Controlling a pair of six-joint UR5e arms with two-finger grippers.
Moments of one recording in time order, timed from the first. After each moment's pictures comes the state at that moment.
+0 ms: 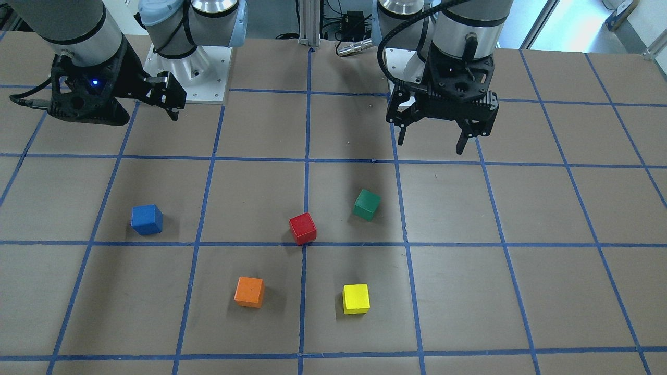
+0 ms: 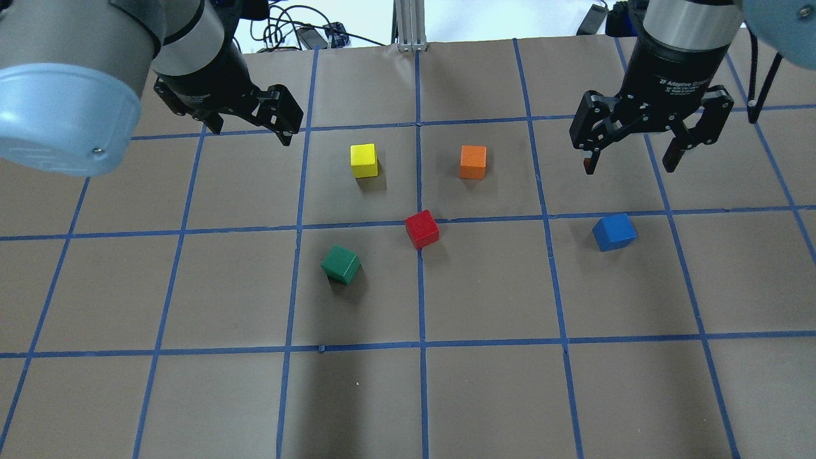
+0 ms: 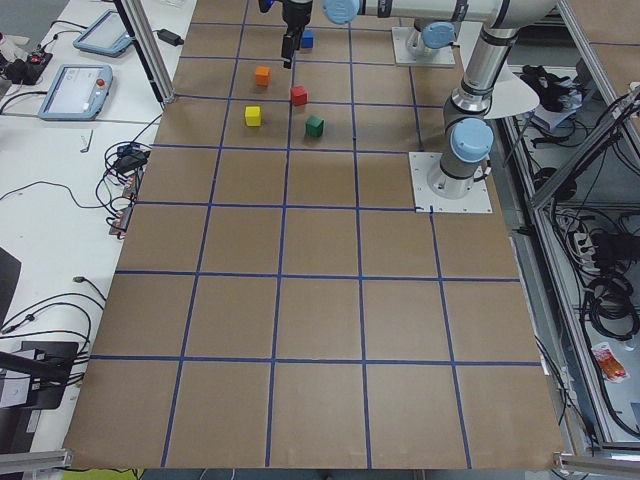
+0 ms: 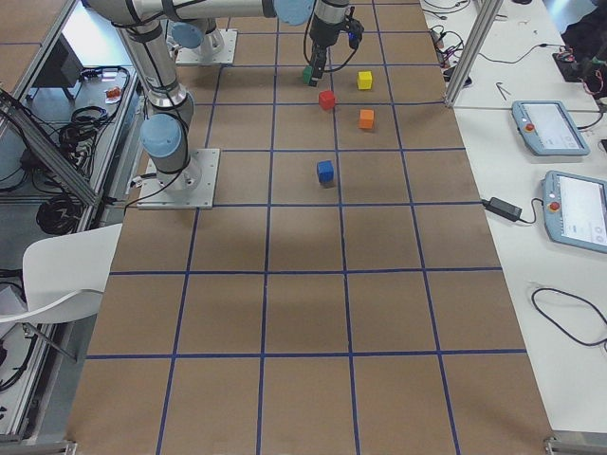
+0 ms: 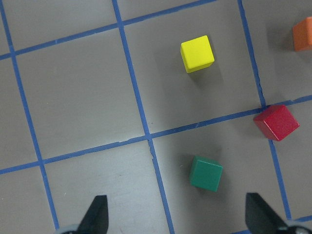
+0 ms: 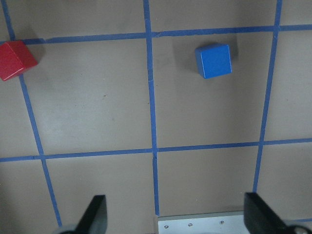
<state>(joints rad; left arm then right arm) -1.67 -1.57 -1.58 -1.40 1.61 0.11 1.55 -1.53 1.49 -1.32 -1.60 0.03</state>
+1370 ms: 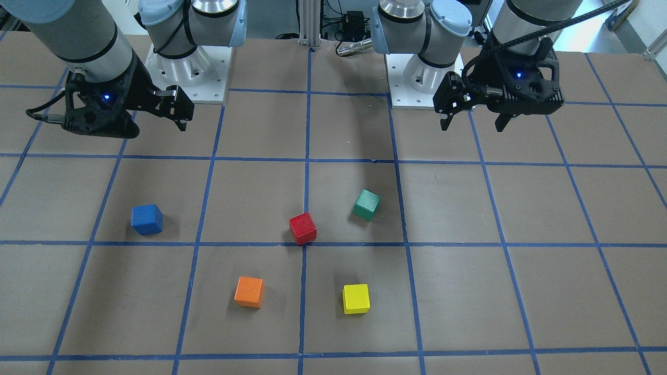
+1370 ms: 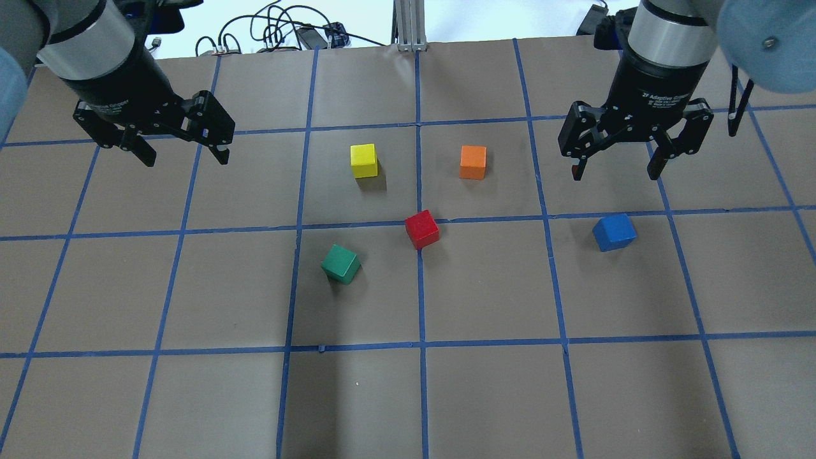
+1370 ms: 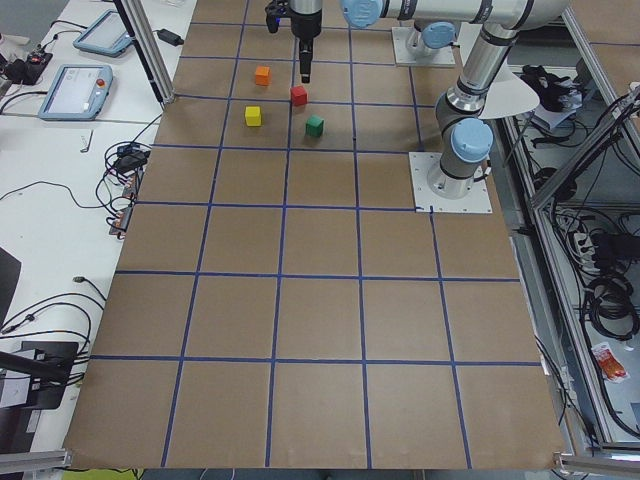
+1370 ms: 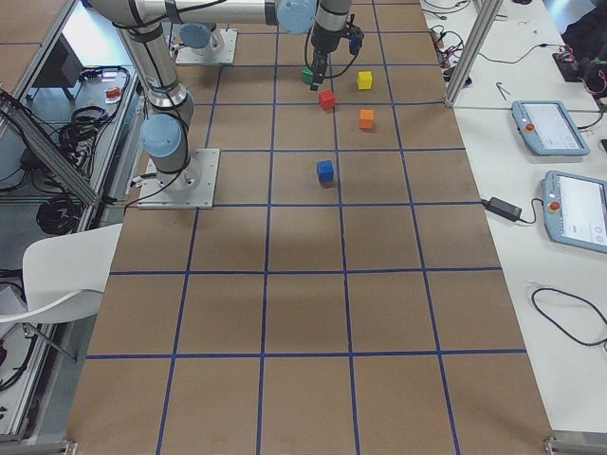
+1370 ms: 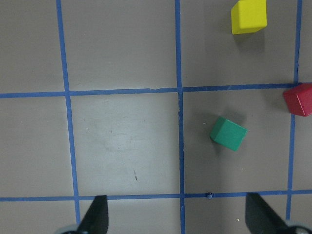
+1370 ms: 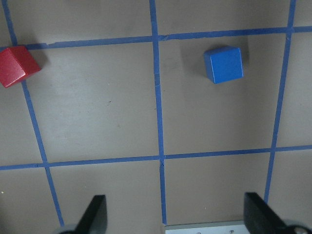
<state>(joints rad) -1.52 -1.53 -1.56 -1.61 1.59 0.06 1.56 -1.53 1.54 -1.38 -1.58 0.04</state>
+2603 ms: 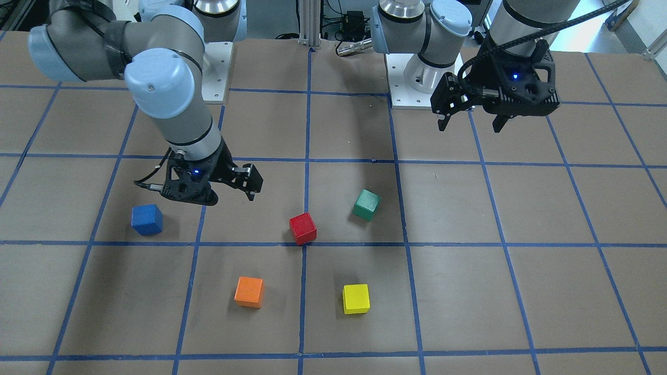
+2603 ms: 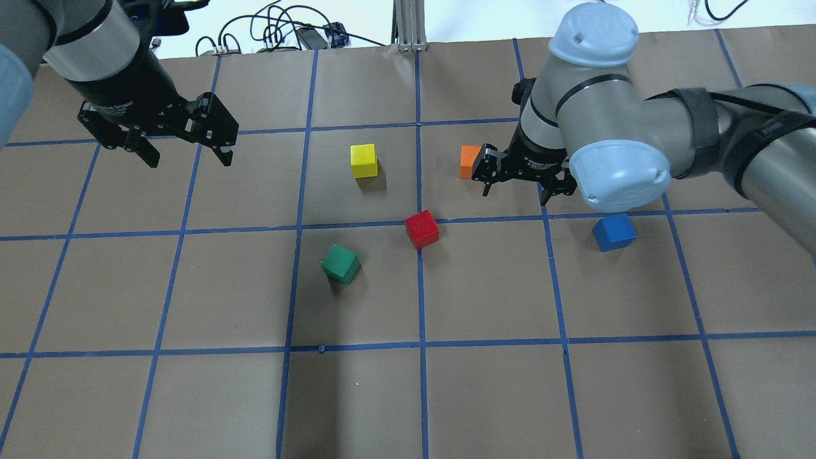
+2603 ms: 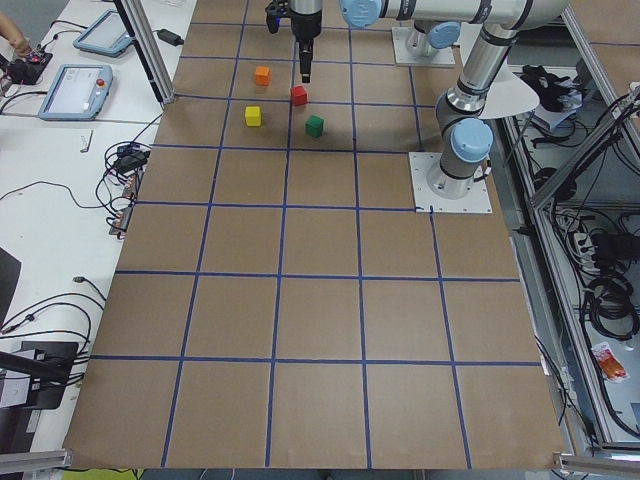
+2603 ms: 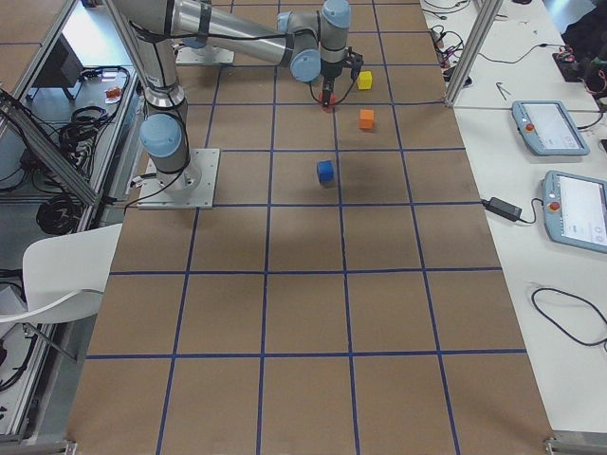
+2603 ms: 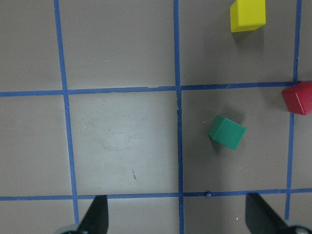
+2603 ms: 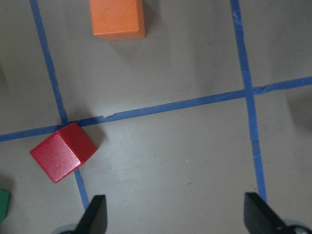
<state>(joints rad) -1.52 -1.54 -1.56 -1.61 1.59 0.06 1.72 -1.38 1.81 -2.01 -1.47 0.33</state>
